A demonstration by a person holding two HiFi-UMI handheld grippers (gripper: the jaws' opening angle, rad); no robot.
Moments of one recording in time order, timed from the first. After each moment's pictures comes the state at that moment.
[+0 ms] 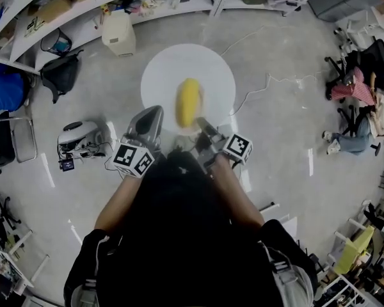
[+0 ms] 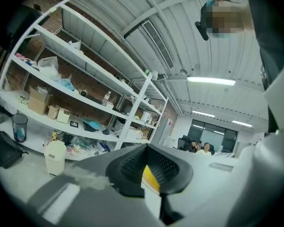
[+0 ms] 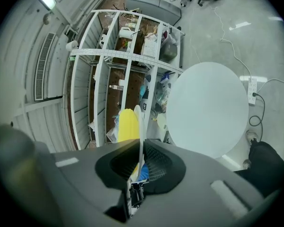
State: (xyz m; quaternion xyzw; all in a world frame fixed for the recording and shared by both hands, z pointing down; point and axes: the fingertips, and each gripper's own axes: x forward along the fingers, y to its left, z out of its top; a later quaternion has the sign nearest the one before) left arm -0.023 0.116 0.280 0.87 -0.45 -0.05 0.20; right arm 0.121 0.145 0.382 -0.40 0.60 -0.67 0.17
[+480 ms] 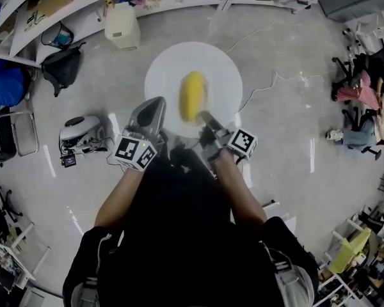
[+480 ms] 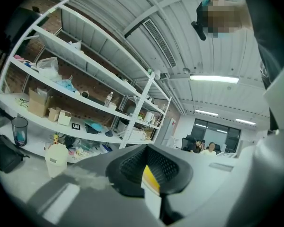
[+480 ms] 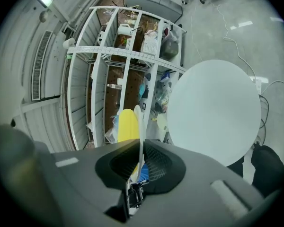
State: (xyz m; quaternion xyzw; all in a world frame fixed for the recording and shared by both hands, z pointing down) left arm -0.040 0.063 0.287 0.86 -0.46 -0.05 0.19; right arm 0.110 0.098 0.396 -0.40 0.60 -0.67 0.16
